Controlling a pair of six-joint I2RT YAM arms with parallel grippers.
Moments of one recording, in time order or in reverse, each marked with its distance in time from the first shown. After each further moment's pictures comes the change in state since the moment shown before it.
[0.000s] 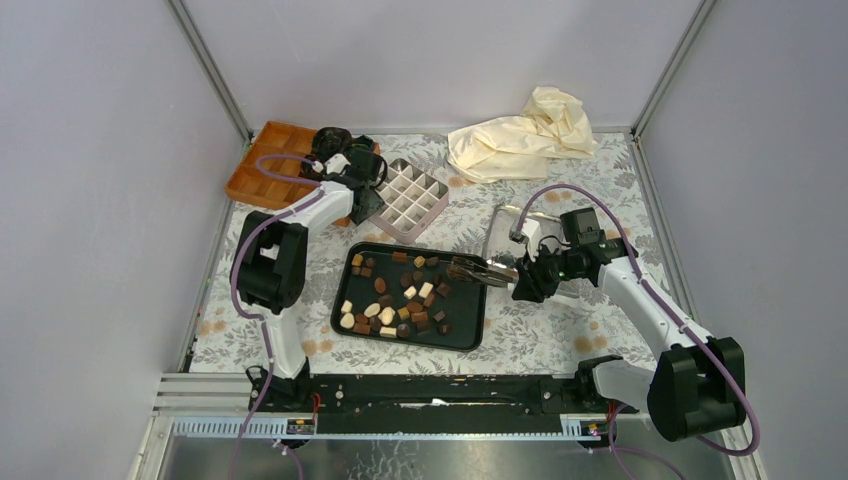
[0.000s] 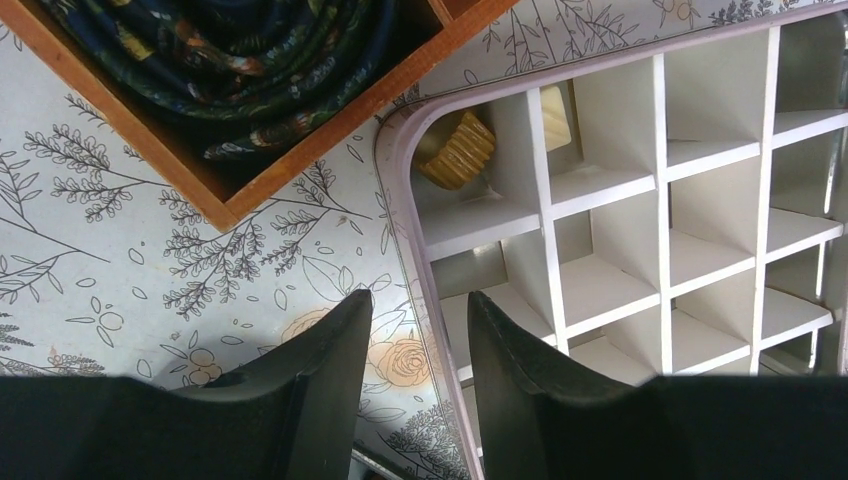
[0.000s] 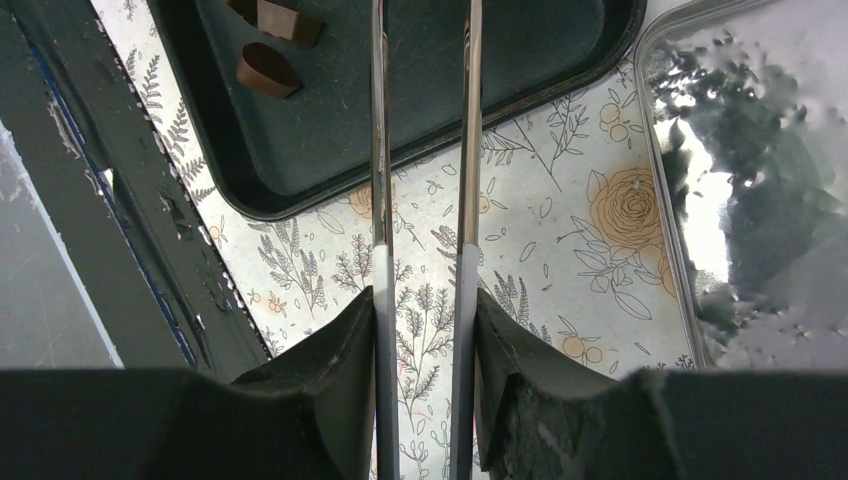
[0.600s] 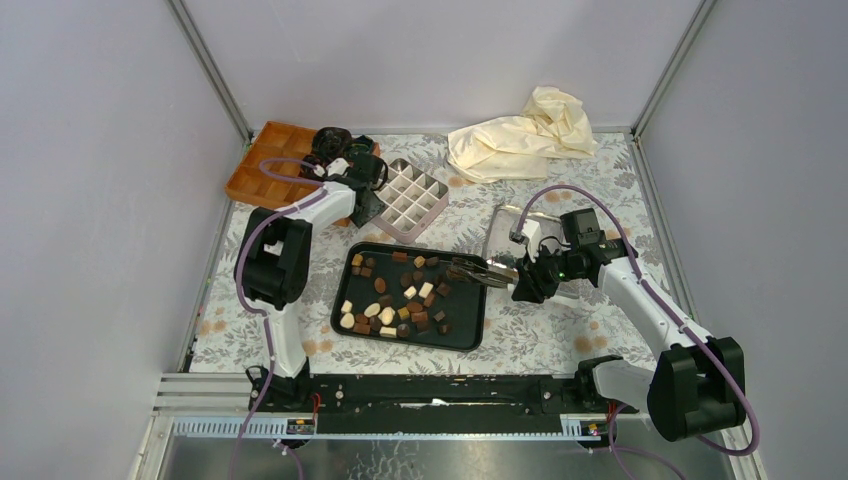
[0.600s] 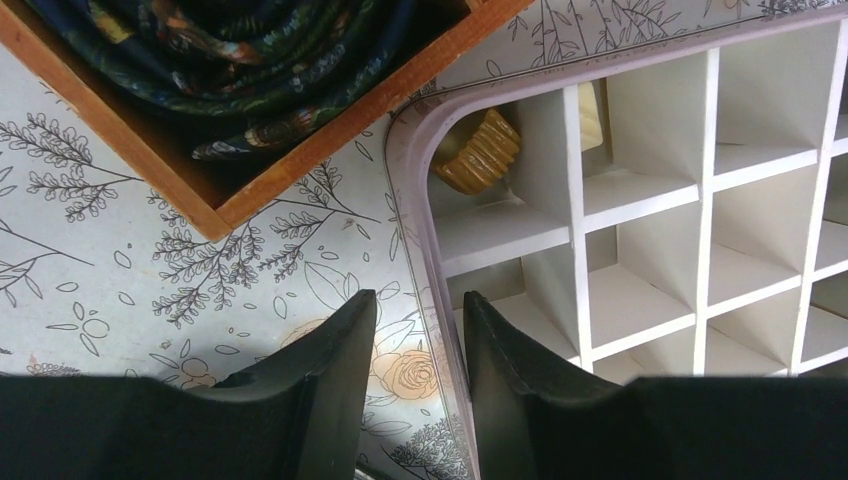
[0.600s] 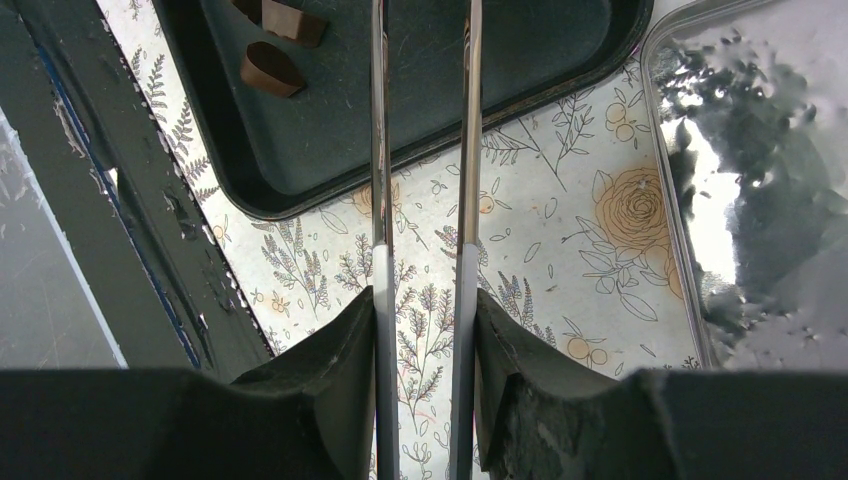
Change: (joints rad) left arm 0.005 0.033 0.003 0.000 0.014 -0.012; right arm -0.002 0.000 -0.006 0.001 -0.014 -0.001
